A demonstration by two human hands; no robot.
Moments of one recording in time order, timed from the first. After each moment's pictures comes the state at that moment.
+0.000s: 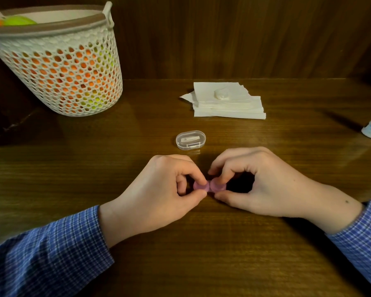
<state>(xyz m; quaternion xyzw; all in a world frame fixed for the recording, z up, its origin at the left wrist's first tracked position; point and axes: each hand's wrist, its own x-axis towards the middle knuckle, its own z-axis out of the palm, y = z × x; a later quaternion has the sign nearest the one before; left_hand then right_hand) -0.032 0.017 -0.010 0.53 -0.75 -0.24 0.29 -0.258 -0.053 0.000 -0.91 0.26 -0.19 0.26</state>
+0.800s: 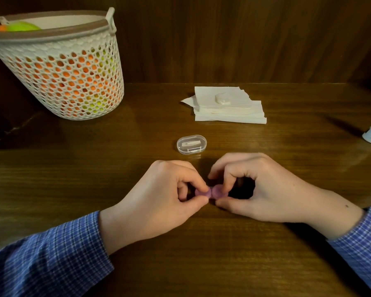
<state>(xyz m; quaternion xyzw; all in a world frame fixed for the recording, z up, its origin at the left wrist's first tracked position) -0.032 0.017 -0.012 0.52 -0.75 -0.26 0.31 -0.258 -0.055 -0.001 -0.91 0.25 -0.19 0.28</state>
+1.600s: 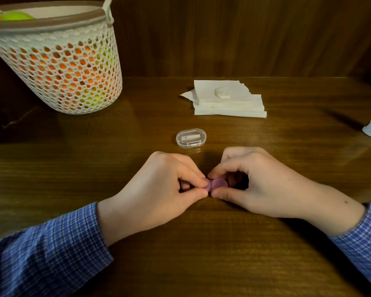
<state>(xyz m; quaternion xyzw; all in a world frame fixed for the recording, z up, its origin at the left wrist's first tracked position) -0.035 0.016 -0.007 0.53 -0.76 -0.23 0.29 -0.254 -0.049 -0.003 -0.90 0.31 -0.15 0.26</state>
